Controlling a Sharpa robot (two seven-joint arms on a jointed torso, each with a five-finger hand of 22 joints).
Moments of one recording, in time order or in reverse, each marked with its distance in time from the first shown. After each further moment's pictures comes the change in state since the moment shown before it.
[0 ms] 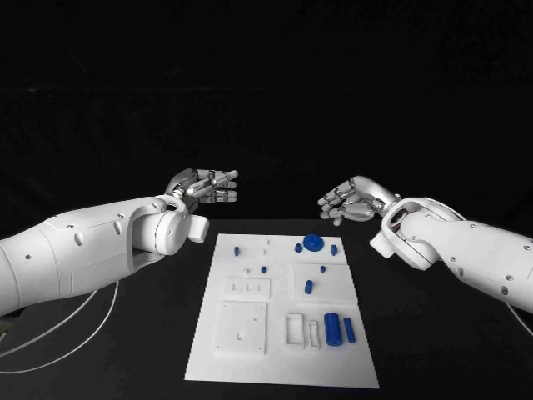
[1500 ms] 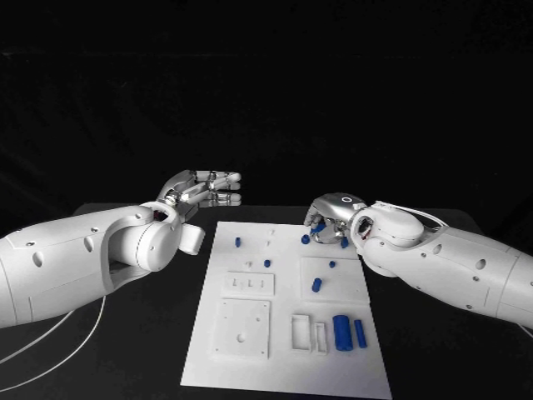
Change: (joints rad) left arm 0.036 -0.079 0.023 0.186 -0.040 0.013 0.035; left_hand 0.000 -0.009 -0.013 -0.025 0.000 -0.043 0.010 0.000 0.000 -0.040 0.015 0.000 0.000 -0.004 0.003 -0.005 0.000 0.000 0.000 0.000 0.000 -0.004; right arm 0.008 0.062 0.000 0.049 -0.675 0.074 -0.292; right_hand -0.069 -0.099 0.269 0.046 -0.092 0.019 -0.009 0.000 0.000 0.037 -0.020 0.000 0.001 -0.006 -0.028 0.503 0.159 0.036 0.185 -0.046 0.249 0.497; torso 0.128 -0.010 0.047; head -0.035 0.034
